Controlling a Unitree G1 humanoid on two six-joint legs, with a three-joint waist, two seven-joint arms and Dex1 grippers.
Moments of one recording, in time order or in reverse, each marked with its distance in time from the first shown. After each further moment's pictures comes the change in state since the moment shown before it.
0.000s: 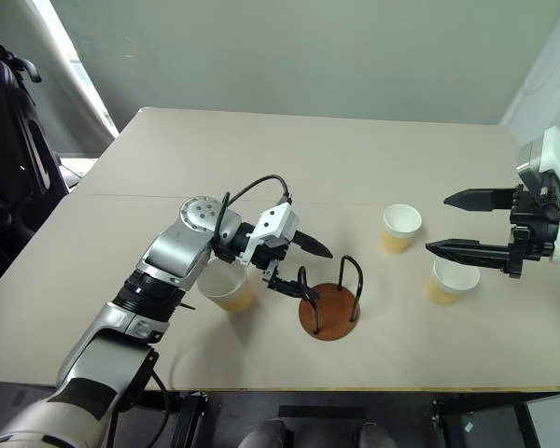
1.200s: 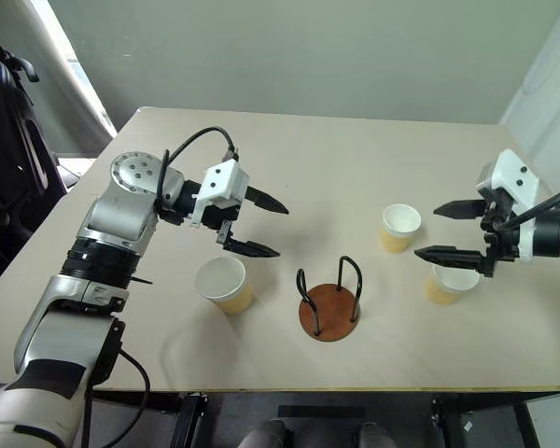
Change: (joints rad) left arm -0.144 0.145 0.123 0.205 0.045 -0.147 -0.045; right arm -0.024 0.010 0.183 0.049 -0.173 -0.077 -0.015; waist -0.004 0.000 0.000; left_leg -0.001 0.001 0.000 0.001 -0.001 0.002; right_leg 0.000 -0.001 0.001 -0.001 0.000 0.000
